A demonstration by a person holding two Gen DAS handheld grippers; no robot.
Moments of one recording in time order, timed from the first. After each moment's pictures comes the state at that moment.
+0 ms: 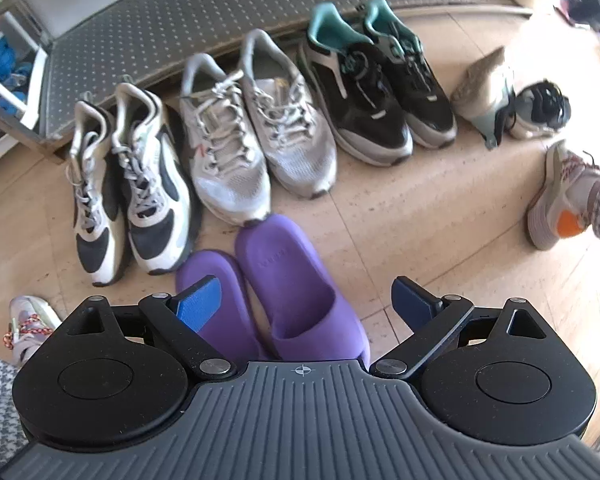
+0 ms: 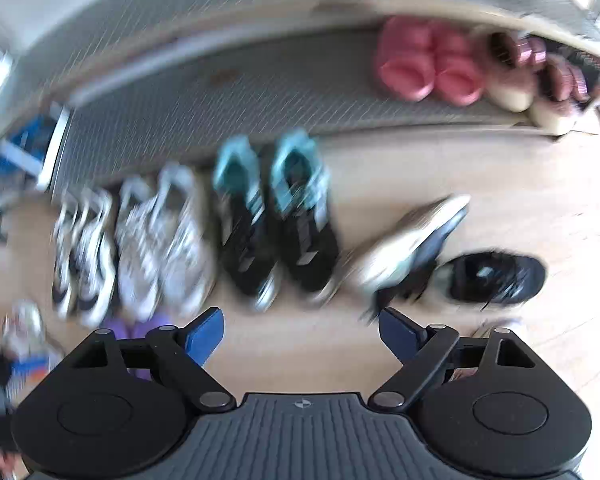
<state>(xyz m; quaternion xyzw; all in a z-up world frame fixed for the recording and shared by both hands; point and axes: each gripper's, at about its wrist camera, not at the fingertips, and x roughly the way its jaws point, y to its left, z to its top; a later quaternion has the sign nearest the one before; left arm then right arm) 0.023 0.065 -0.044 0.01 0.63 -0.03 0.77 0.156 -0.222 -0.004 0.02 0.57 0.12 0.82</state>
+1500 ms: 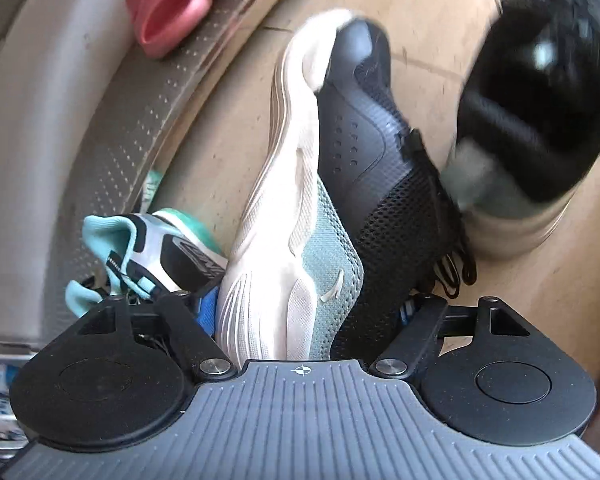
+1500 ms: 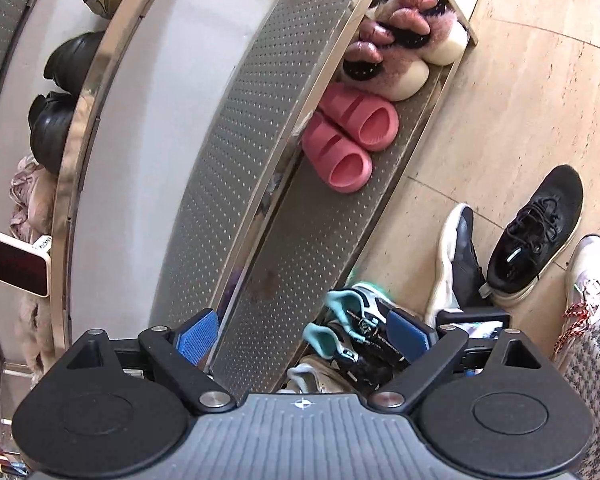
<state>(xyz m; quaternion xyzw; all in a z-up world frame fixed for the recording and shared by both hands) 0.239 -0.275 -0.216 0.32 0.55 -0.05 0.77 0.181 -0.400 0.060 0.46 0.46 0.08 0.75</state>
